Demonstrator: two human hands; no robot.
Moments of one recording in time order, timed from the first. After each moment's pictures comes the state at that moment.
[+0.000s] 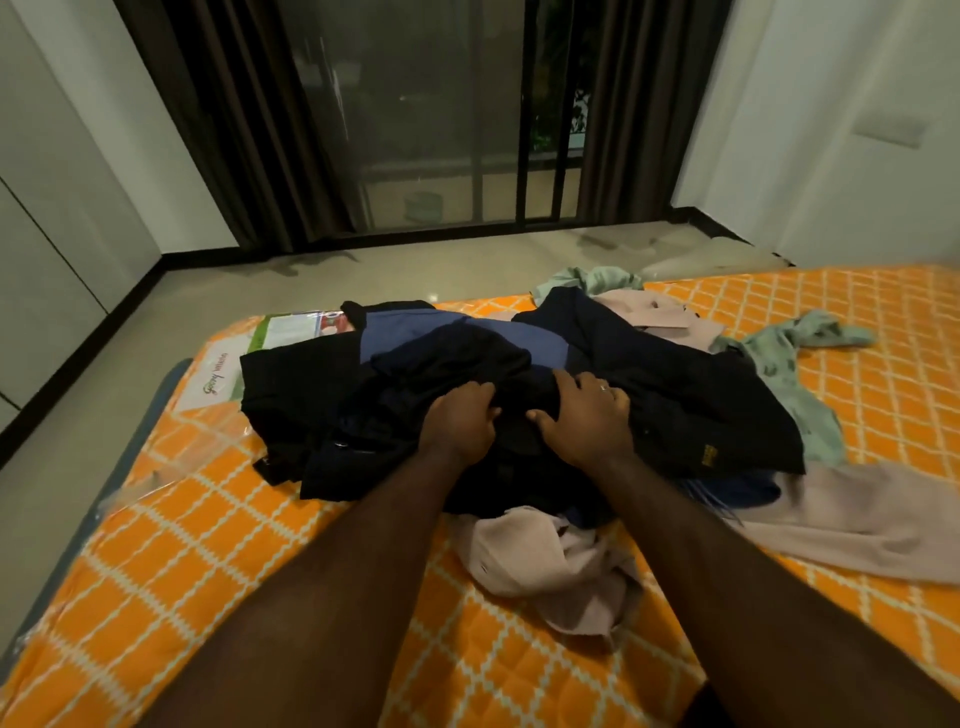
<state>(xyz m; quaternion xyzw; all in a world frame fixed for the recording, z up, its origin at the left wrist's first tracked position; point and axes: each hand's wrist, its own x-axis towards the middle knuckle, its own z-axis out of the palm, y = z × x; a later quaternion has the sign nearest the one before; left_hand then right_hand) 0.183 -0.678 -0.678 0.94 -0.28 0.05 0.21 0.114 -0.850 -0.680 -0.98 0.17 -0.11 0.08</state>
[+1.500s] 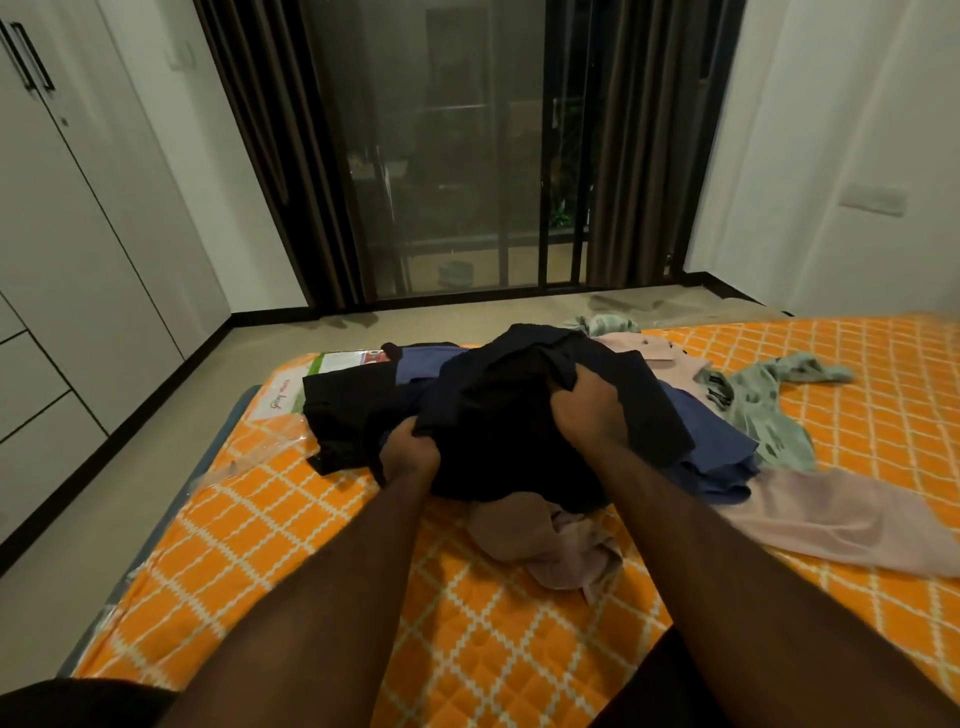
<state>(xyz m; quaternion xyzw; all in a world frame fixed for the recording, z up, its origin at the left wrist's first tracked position) 0.099 -0.601 -0.654 0.88 0.09 0.01 0.47 0.040 -0.817 -0.591 -0.86 0.21 -0.17 0.42</state>
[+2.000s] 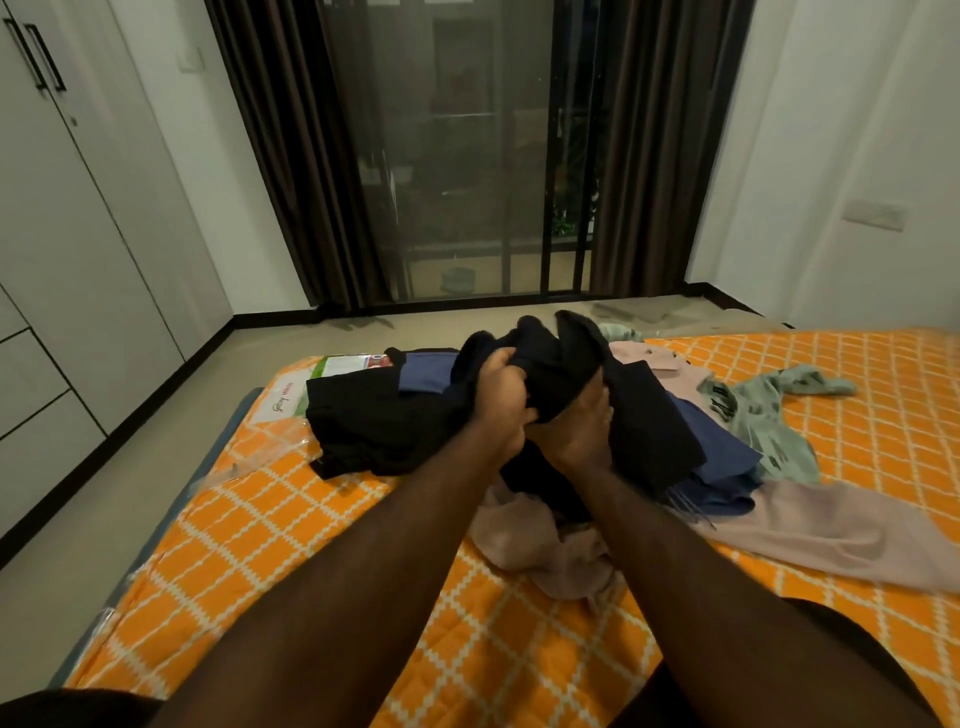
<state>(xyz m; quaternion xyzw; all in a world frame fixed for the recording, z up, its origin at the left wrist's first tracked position) 0.061 -0.701 -0.548 0.54 0.02 -0.15 0.83 0.046 -0.799 -0.621 -0.86 0.21 -0.20 0.42</state>
